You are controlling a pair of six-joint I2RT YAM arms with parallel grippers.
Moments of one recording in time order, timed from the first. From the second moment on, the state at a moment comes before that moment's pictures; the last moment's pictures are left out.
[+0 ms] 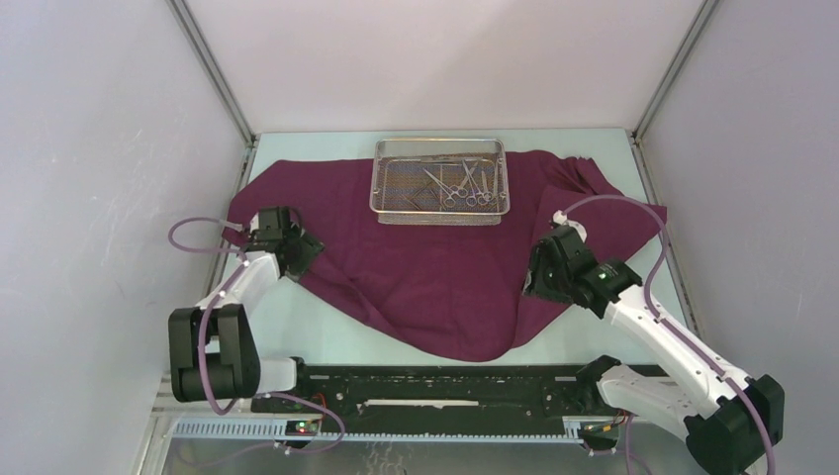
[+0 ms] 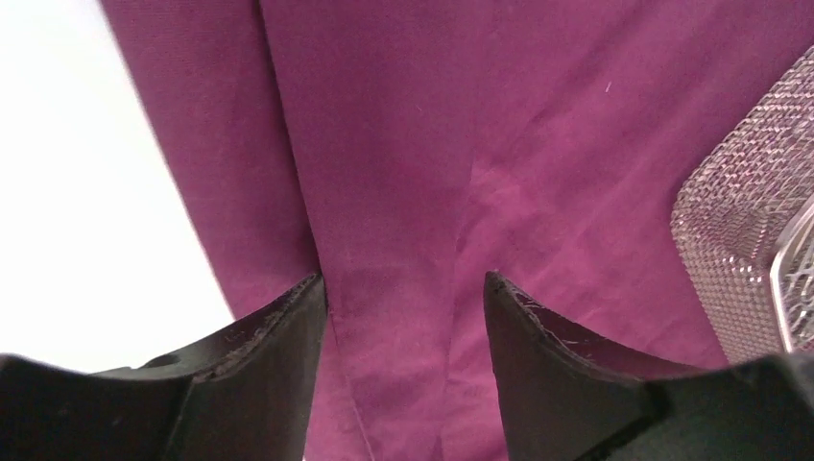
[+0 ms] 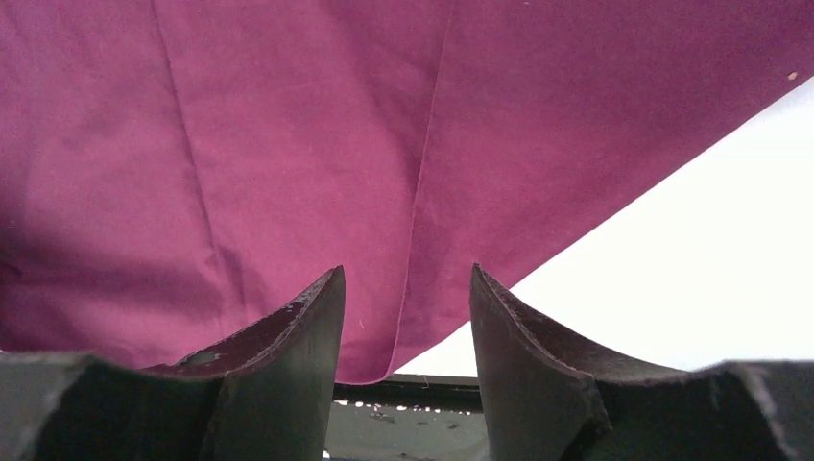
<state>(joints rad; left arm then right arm) 0.08 1.30 0.71 -0.38 -0.06 -0.82 0.54 0.97 0.79 -0.82 0.16 0.67</state>
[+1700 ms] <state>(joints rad) 0.12 1.07 0.58 -0.32 0.01 -0.81 0.12 1.85 1.37 -0.56 0.19 0.57</state>
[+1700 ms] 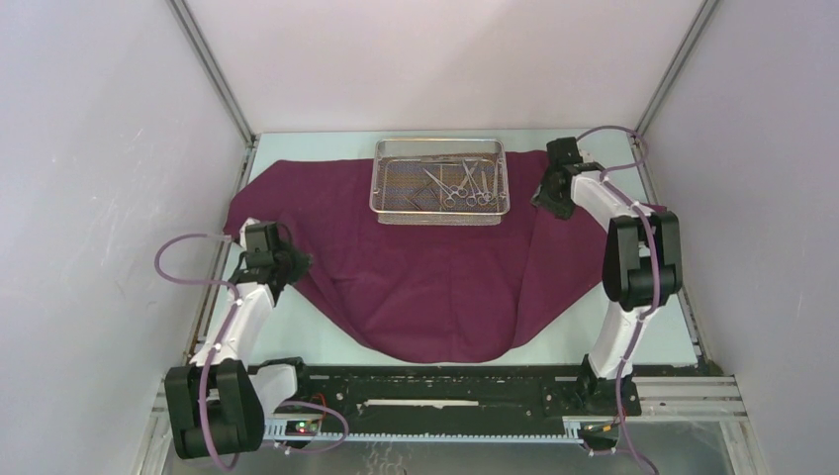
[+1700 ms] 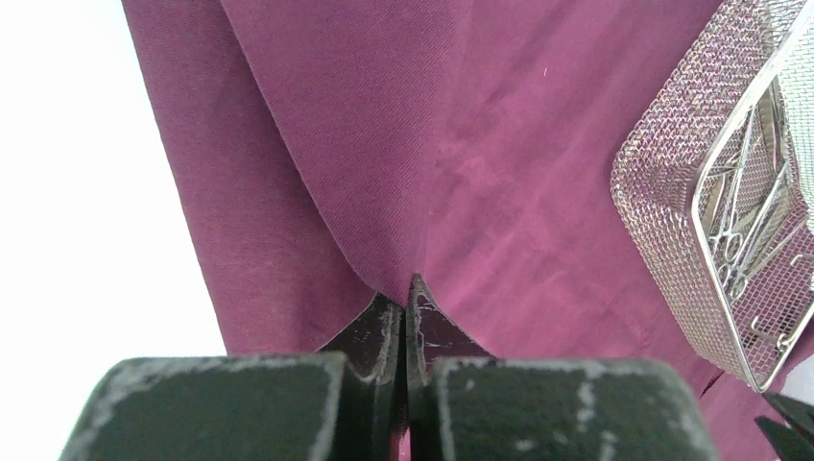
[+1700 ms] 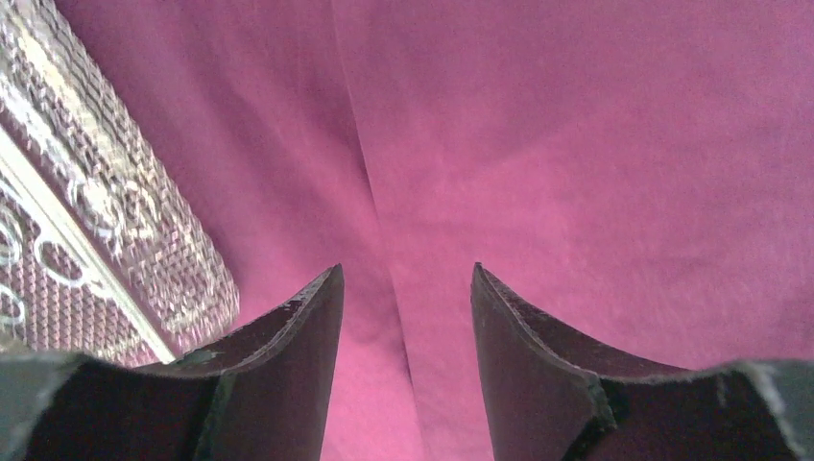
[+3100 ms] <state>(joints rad) 0.12 0.89 0.54 -0.50 -0.13 -0.71 0.04 2.19 1.69 -0.64 0.20 0.63</state>
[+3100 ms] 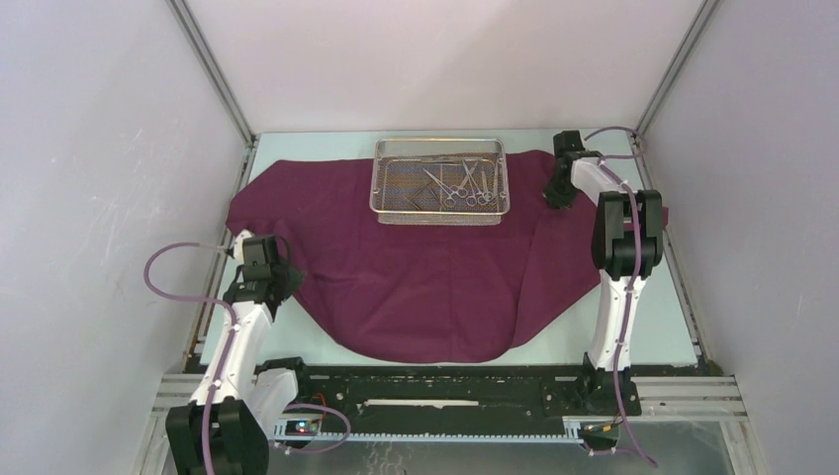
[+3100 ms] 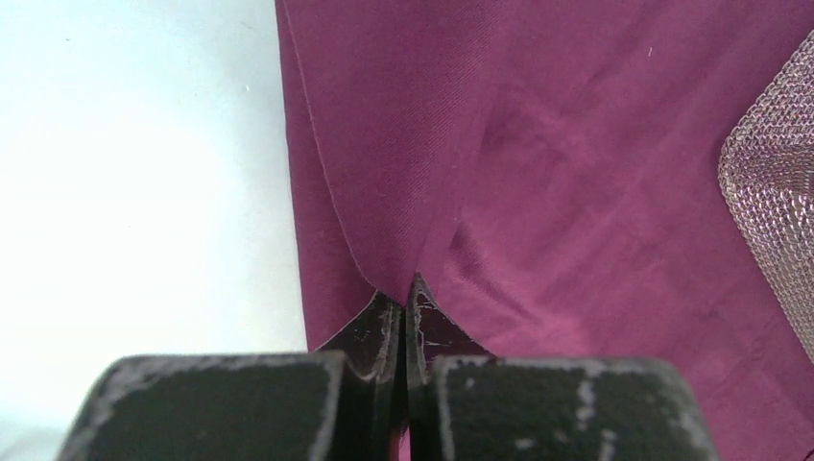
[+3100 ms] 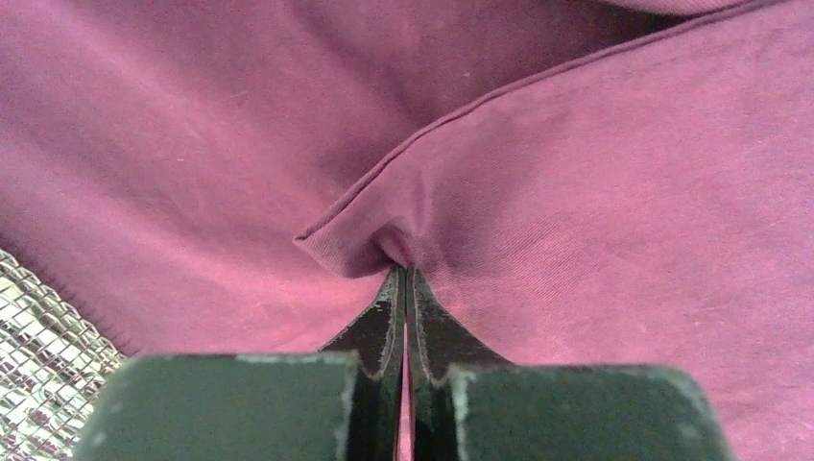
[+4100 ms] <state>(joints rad) 0.12 0.82 0.54 -0.82 -0.58 -0.87 -0.14 1.65 1.39 -0.71 0.13 0.67</state>
